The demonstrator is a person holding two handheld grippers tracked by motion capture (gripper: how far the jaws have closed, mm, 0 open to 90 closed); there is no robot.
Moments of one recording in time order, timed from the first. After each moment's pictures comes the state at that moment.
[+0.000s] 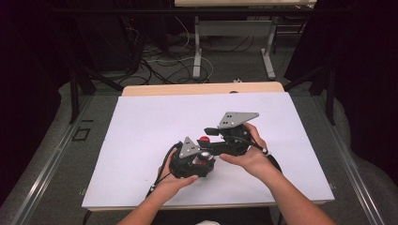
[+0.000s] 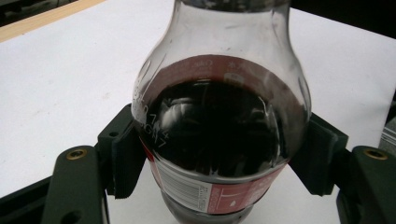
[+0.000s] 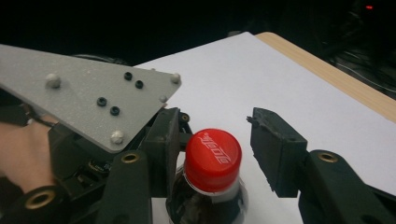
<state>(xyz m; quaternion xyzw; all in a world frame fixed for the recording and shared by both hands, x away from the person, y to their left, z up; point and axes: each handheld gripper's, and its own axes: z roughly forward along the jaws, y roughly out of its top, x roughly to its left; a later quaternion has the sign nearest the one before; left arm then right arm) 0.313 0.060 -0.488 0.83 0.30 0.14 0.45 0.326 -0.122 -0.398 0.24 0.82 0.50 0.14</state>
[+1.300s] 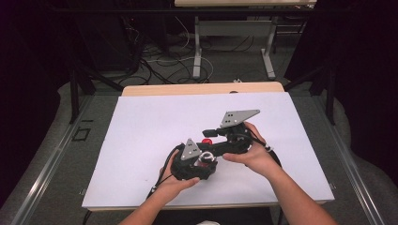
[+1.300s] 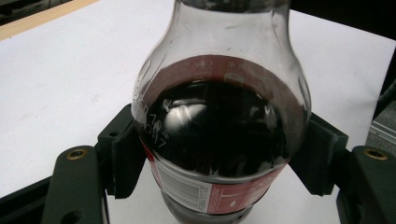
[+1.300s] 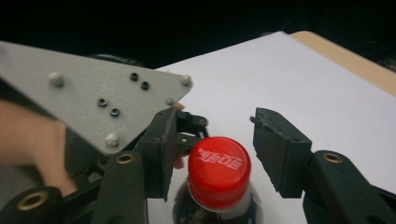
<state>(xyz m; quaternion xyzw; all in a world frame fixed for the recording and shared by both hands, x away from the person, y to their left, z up) 0.308 0.056 -0.487 0.83 0.29 0.14 0.45 0.336 -0.127 -0.406 0.21 0.82 0.52 0.08</state>
